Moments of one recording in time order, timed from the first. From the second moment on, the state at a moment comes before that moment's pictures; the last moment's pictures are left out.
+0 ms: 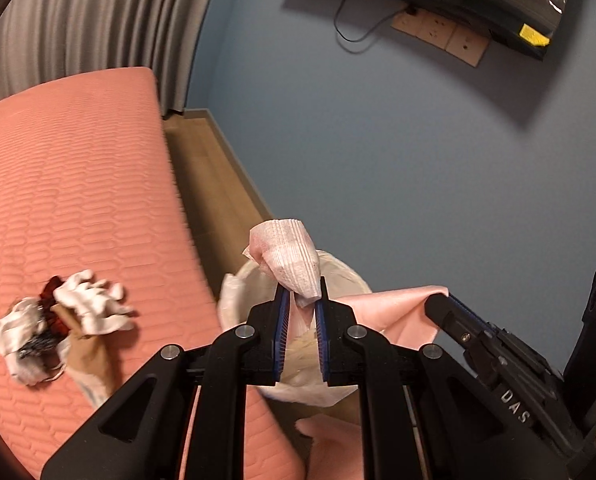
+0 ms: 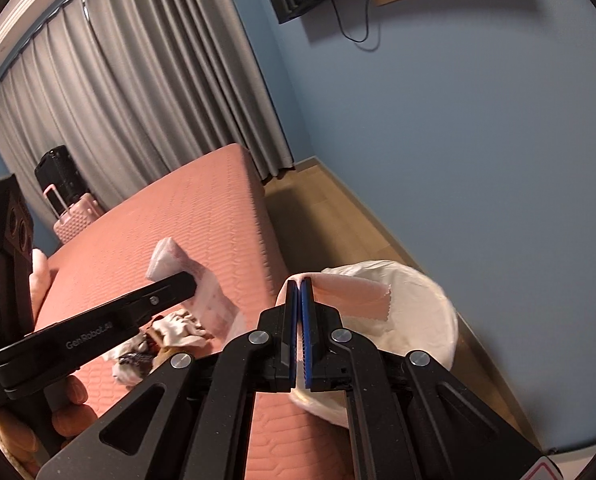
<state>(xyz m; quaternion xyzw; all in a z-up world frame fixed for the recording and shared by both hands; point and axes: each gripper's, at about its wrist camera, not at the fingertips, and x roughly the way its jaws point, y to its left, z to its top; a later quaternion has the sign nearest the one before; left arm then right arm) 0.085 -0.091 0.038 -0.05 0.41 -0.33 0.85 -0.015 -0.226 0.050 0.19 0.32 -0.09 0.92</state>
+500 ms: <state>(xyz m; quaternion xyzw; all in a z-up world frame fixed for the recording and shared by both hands) 0.097 -0.102 0.033 -0.05 0.41 -0.29 0.86 -0.001 -0.240 0.041 0.19 0.32 -0.11 0.92</state>
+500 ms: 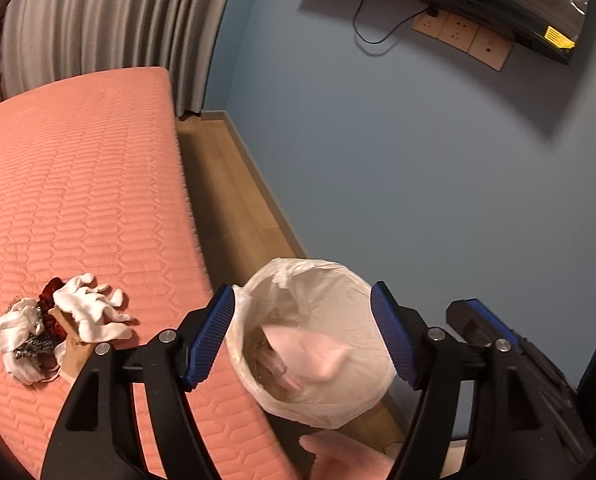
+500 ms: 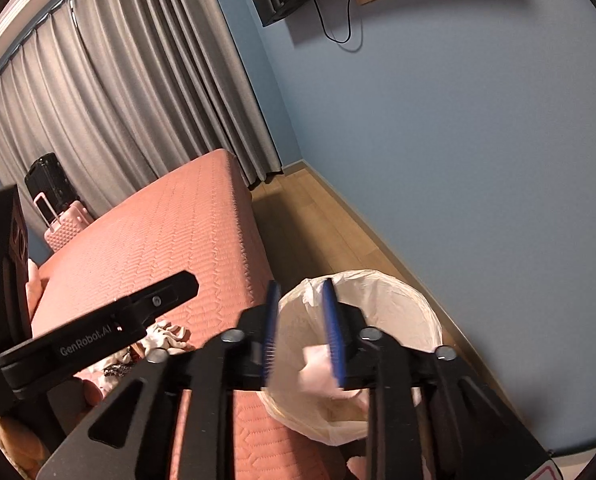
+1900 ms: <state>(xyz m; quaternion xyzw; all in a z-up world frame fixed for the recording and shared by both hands) 0.104 0.069 0.000 -0.11 0.43 -0.13 0.89 0.019 -0.113 0.033 0.13 0.37 -0.01 0.92</state>
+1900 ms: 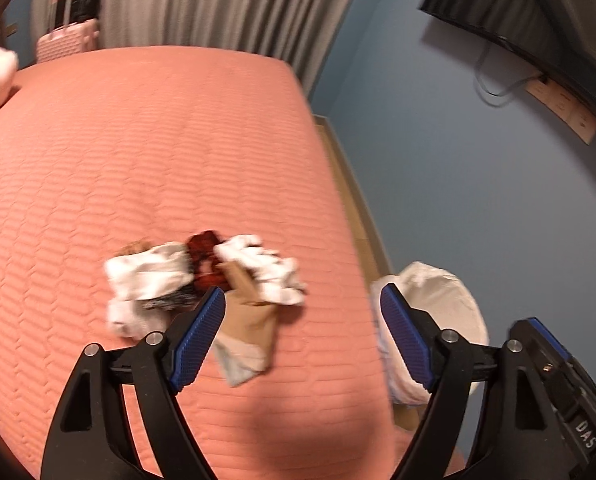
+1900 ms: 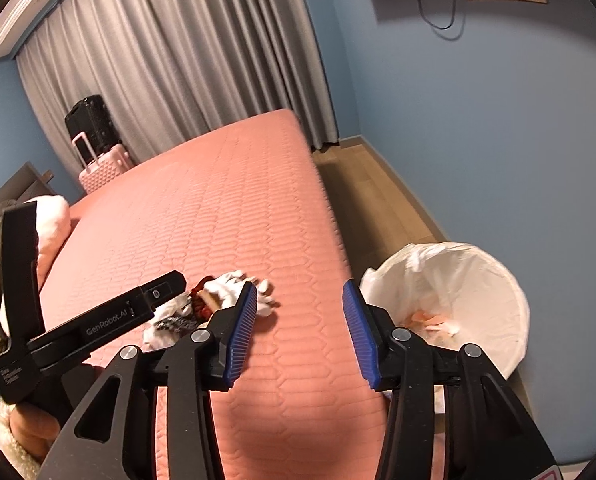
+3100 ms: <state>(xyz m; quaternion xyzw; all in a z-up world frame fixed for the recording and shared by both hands) 0.169 0.175 -0.084 -0.17 0.50 -0.08 0.85 0.120 0.011 -0.090 0.12 0.50 0.06 0.86</state>
